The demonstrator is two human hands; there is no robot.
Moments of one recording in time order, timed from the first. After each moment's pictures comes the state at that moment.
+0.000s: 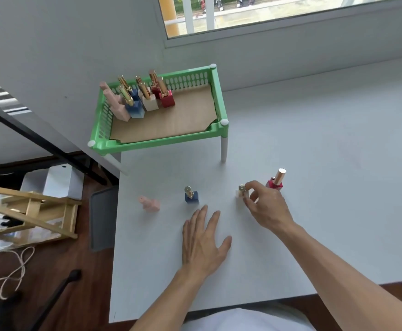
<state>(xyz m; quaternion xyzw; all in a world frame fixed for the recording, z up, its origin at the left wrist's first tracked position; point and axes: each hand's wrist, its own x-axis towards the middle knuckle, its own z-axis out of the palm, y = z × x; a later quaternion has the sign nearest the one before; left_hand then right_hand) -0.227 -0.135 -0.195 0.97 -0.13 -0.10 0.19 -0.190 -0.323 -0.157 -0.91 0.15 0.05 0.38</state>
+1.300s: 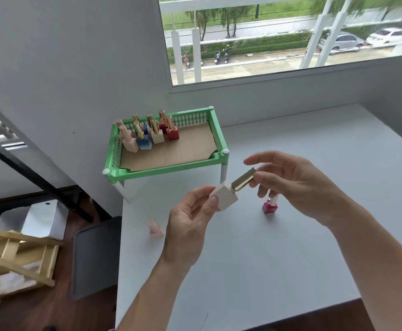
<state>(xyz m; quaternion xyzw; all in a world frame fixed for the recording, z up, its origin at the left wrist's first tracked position) -0.191 -0.113 -0.027 0.63 -0.08 -0.10 0.76 -0.207 -0.311 0.036 -0.79 0.00 0.02 0.61</state>
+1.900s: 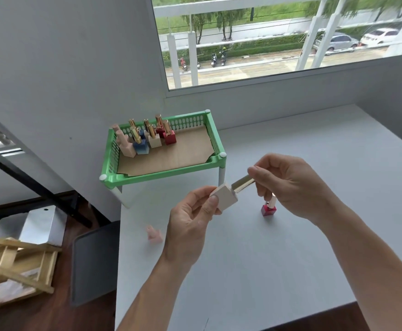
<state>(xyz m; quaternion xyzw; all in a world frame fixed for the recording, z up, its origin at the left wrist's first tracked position) -0.184 -0.117 -0.023 0.65 -0.08 -0.11 0.75 -0.200 -0.307 0.031 -0.82 0.03 -0.05 0.56</state>
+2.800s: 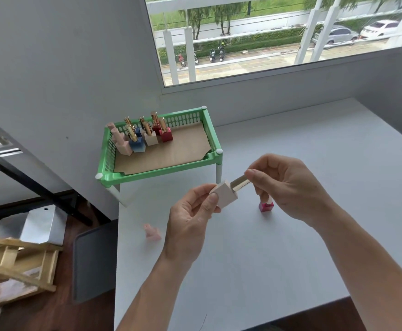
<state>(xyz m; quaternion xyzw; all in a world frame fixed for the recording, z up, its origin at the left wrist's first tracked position) -0.187 -0.124 -0.023 0.66 -0.07 -0.12 0.74 -0.204 -0.309 0.019 -0.78 0.02 -0.06 0.62</state>
